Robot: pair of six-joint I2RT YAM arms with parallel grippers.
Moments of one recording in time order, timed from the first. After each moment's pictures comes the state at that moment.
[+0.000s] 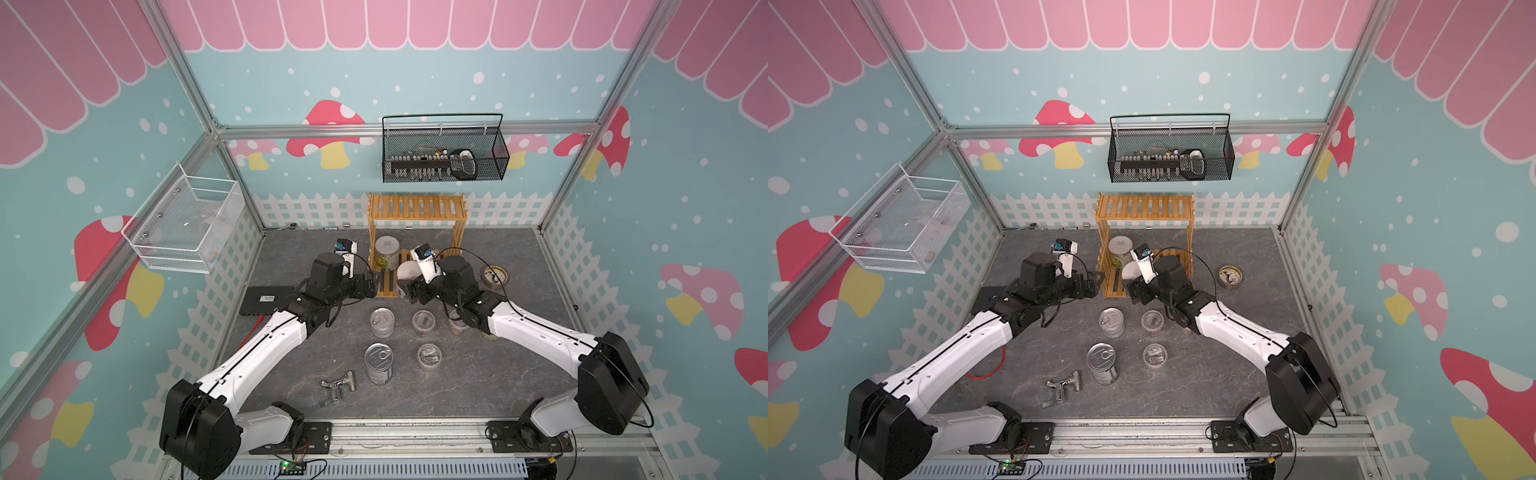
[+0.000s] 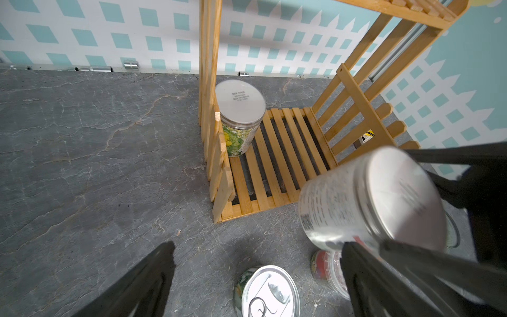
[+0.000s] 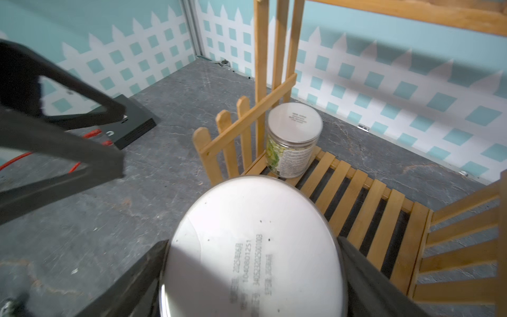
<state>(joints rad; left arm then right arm) -0.43 1.25 0.97 -0.26 0.06 -0.28 0.69 1.43 1.00 0.02 -0.04 0.01</state>
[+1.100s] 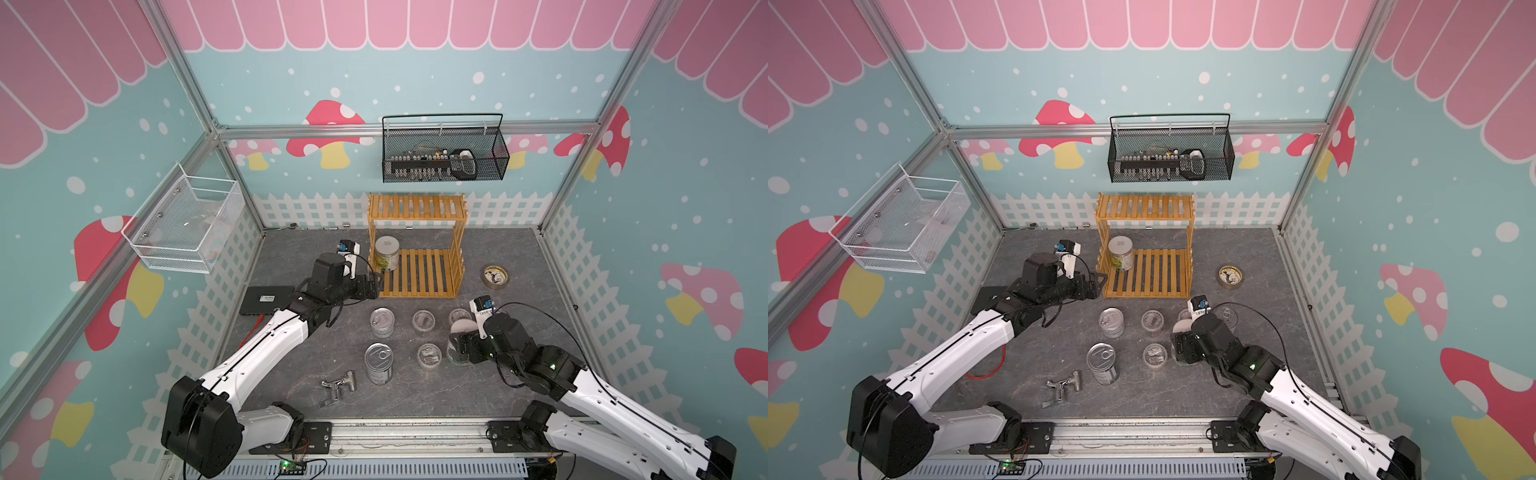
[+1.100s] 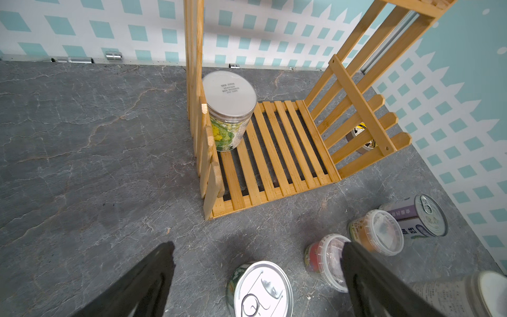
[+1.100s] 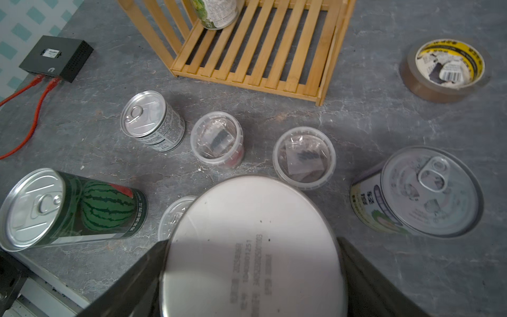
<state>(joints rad) -0.43 1.26 0.97 -0.26 0.10 -0.28 0.80 0.76 0.65 -0.65 0.24 0.47</state>
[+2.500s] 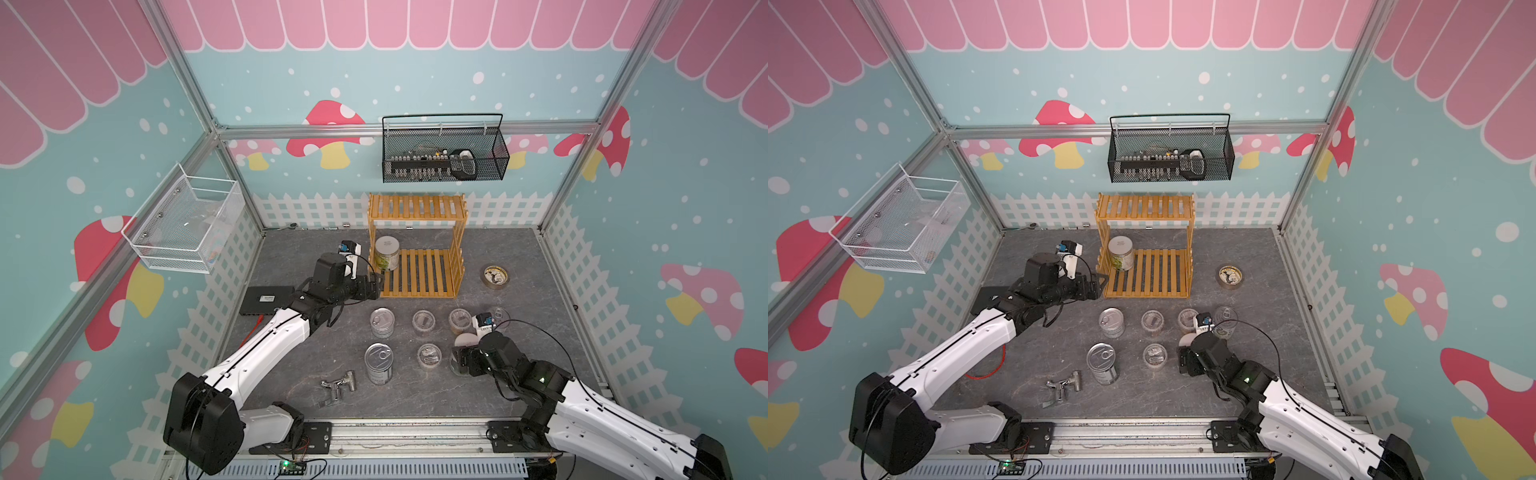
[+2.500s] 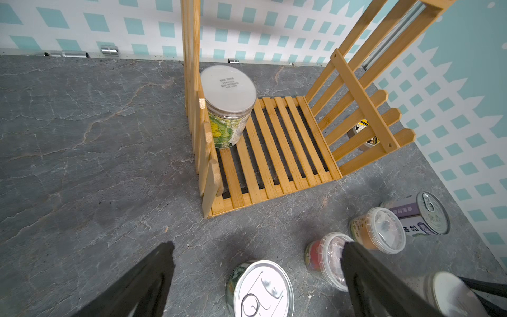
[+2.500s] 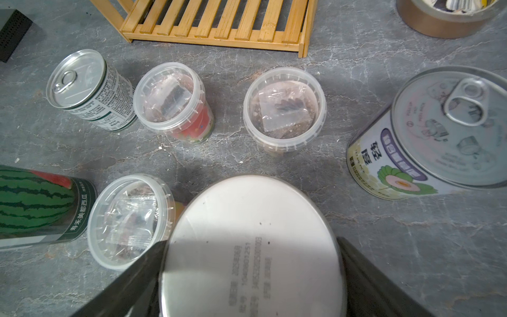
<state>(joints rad) -0.43 1.28 0.97 -0.26 0.11 -0.28 0.83 0.72 0.44 -0.53 0.29 0.52</state>
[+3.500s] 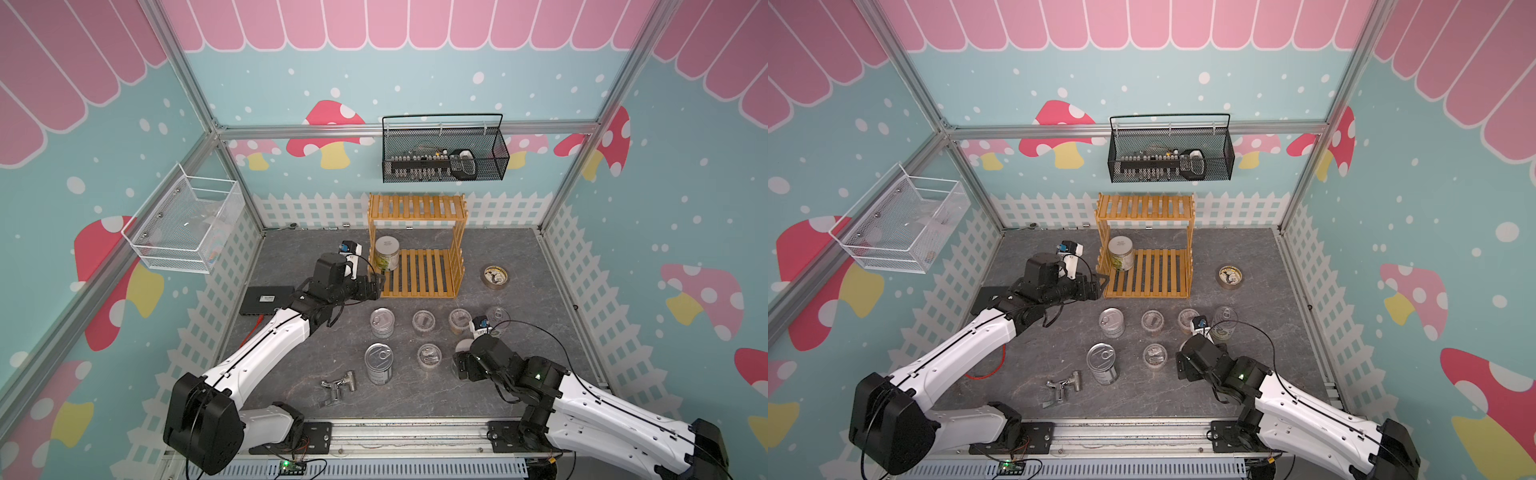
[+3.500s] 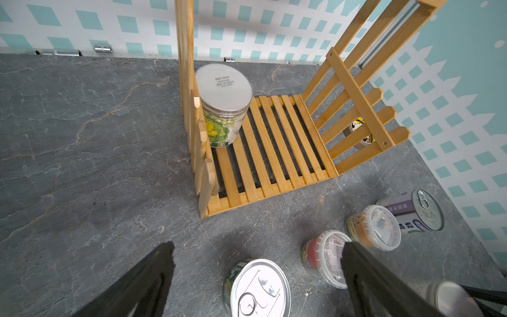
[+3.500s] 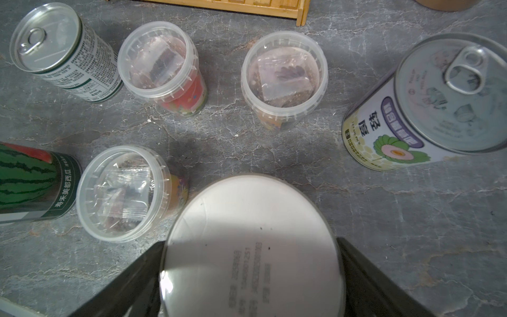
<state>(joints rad) -0.43 1.28 0.97 -0.26 0.13 -0.28 0.92 0.79 0.52 -0.69 0.35 0.61</state>
